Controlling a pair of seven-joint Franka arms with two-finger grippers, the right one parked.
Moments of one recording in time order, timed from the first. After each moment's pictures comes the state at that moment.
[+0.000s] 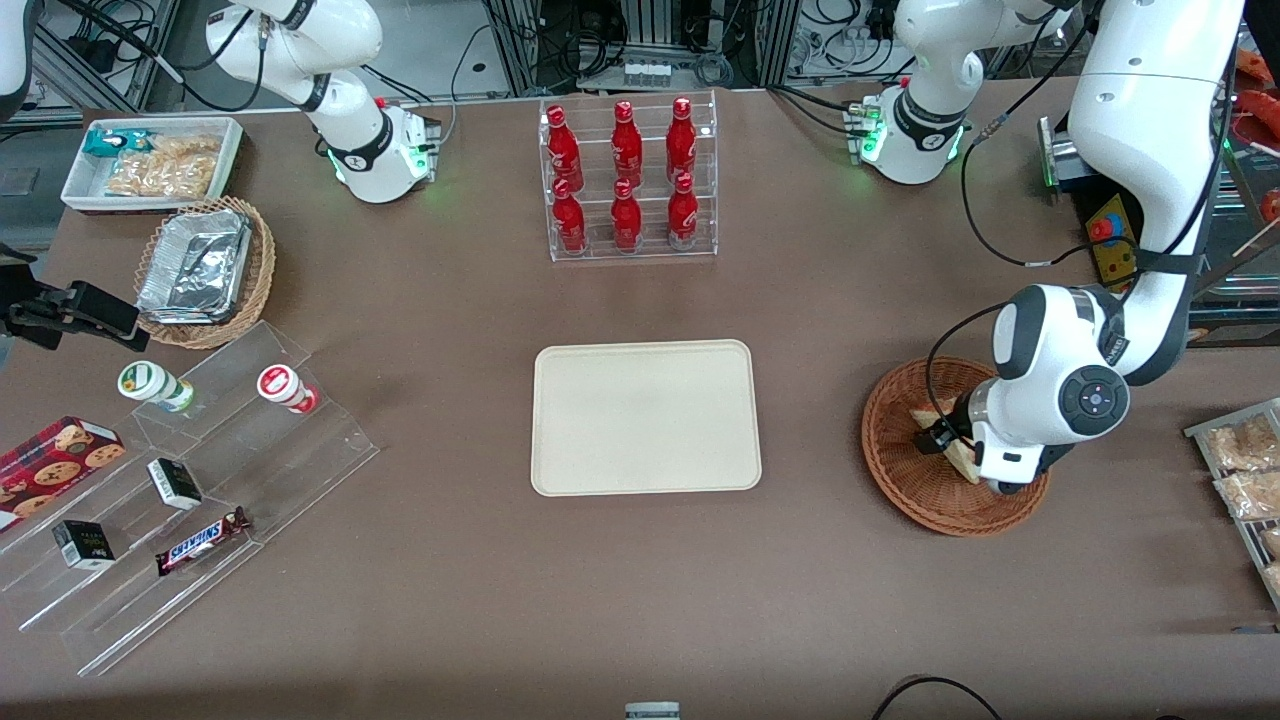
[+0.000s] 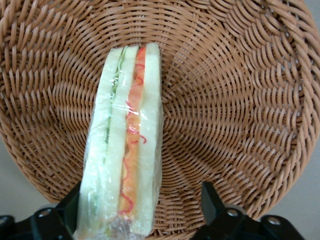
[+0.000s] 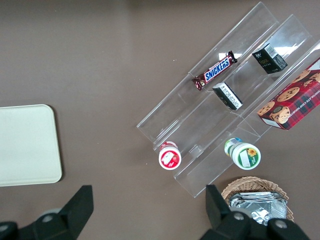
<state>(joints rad) 0.11 0.47 -0.23 -1.86 0.08 2.10 -0.76</state>
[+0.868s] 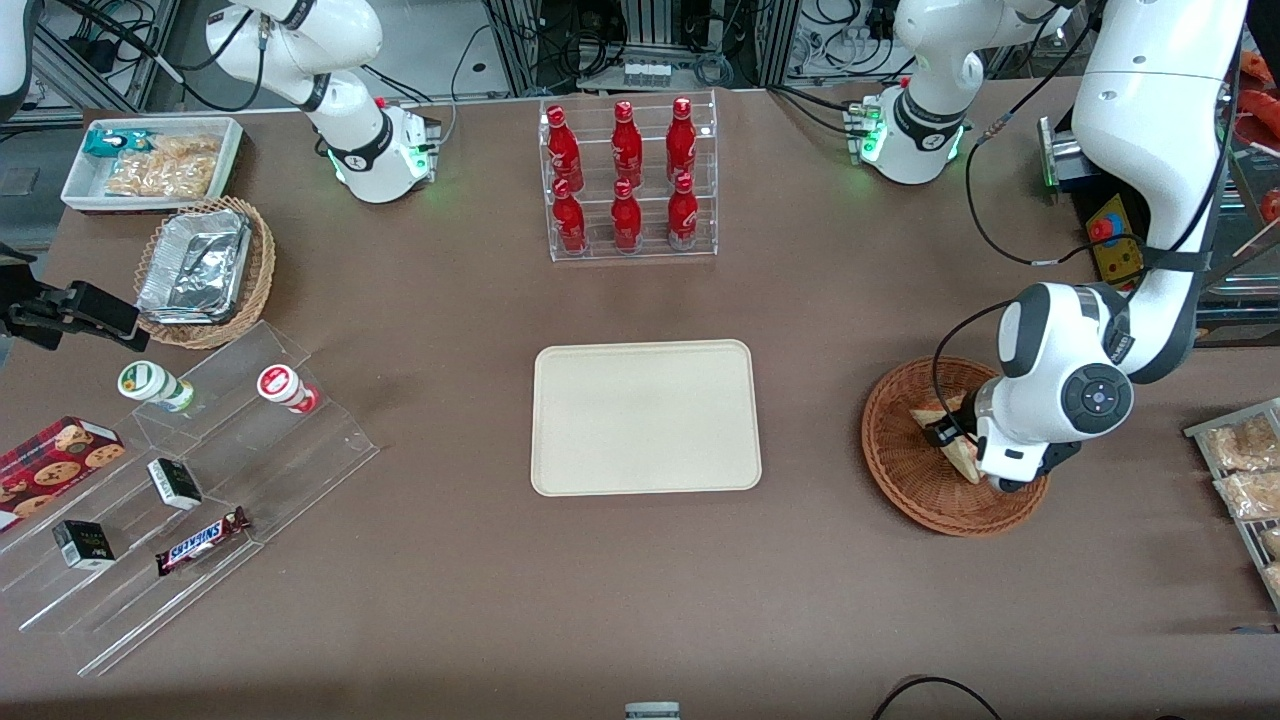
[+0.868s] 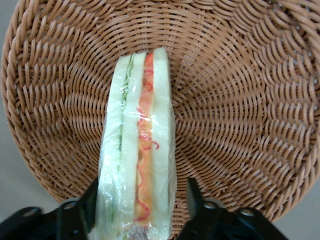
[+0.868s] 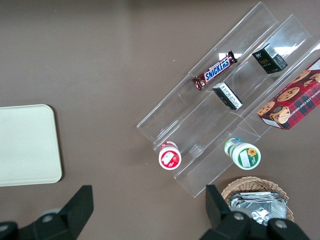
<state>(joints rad) 0.11 0.46 -0.22 -1.88 0.11 2.09 -0.69</state>
